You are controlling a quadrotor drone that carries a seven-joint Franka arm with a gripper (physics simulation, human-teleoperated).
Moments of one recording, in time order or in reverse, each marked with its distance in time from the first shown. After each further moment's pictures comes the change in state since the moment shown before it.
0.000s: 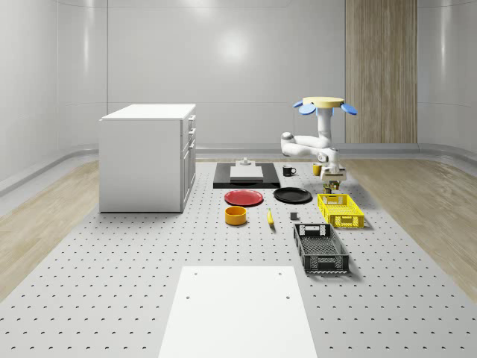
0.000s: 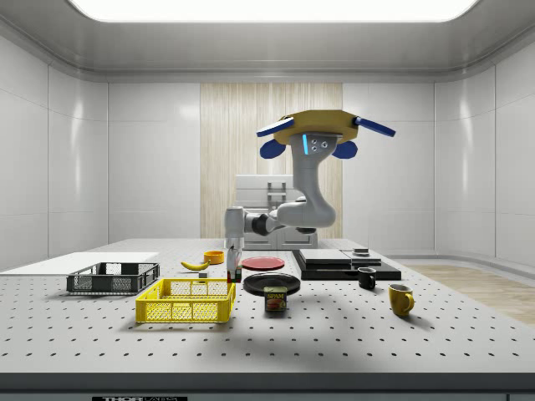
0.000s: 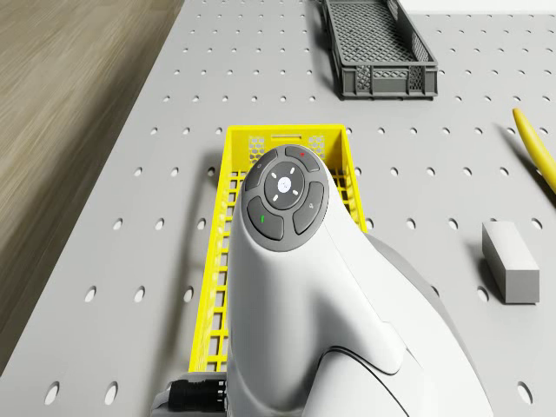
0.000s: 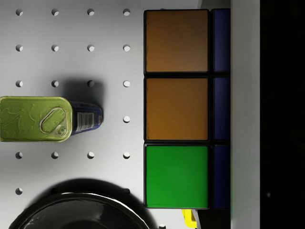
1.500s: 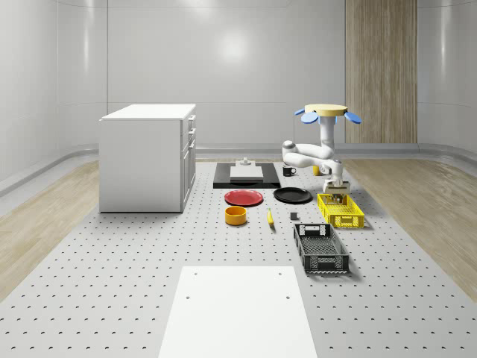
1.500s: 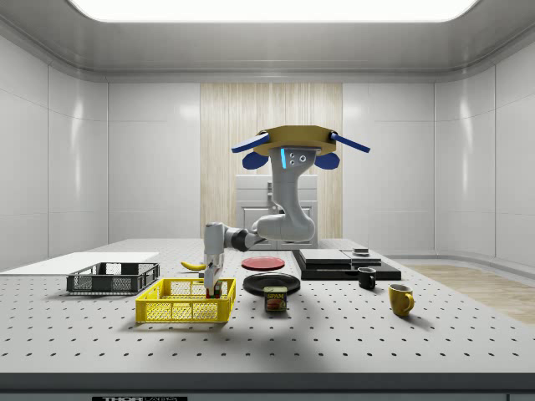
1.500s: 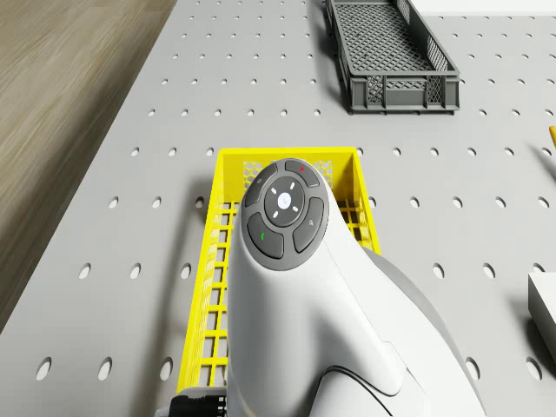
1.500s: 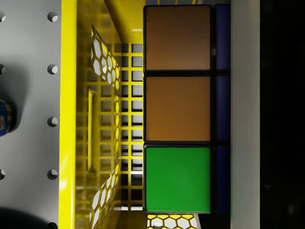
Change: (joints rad) arm -0.012 -0.026 -0.062 0.011 -0.052 0.044 0.003
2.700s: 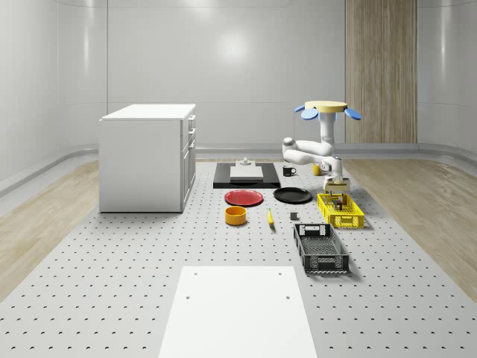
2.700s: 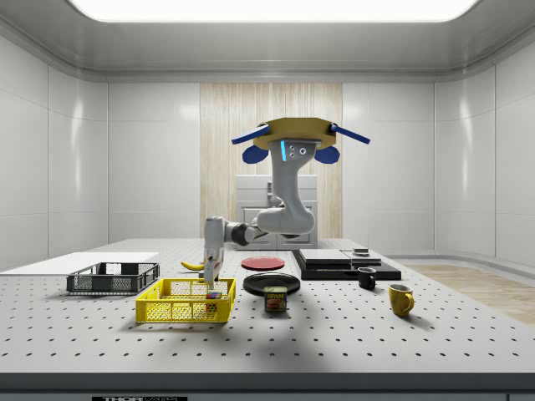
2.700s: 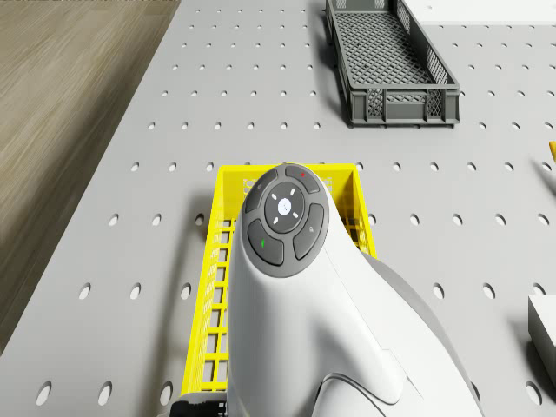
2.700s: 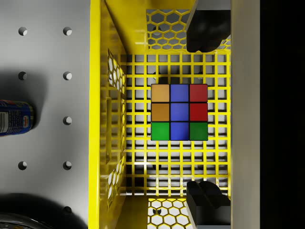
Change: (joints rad) arm 0.005 0.010 0.016 -0.004 0.012 -0.015 -0.002
